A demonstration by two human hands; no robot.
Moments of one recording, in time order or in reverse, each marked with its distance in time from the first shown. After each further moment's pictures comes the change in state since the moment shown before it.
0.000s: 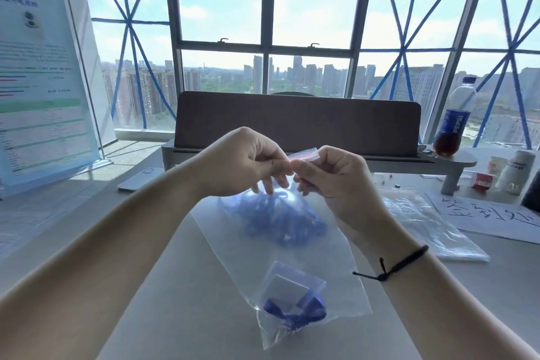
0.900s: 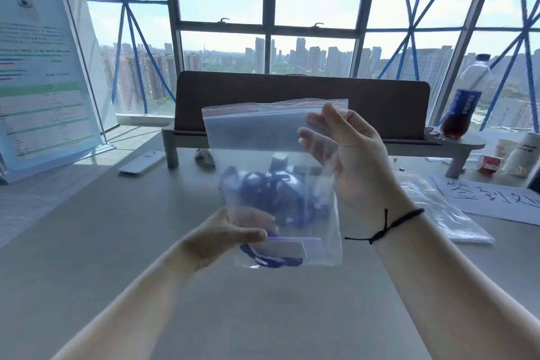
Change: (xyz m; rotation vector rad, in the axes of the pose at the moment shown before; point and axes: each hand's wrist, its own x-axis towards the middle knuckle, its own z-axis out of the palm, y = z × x) left_hand -0.061 -0.136 0.088 -0.690 -0.096 -0.342; right_hand 0.019 0.000 -0.002 0.483 0.124 0.163
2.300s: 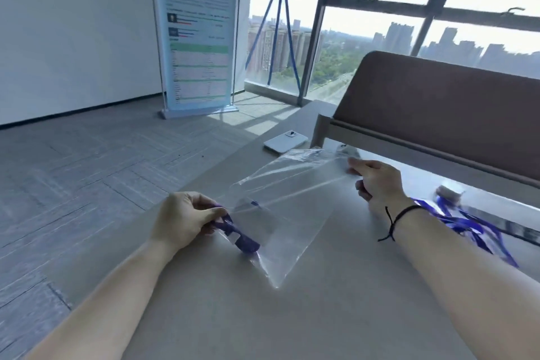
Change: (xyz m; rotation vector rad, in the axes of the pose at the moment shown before) left_hand -0.168 -0.079 -0.244 0.257 1.160 -0.249; right_hand 0.141 0.296 0.114 -0.575 -0.001 0.407
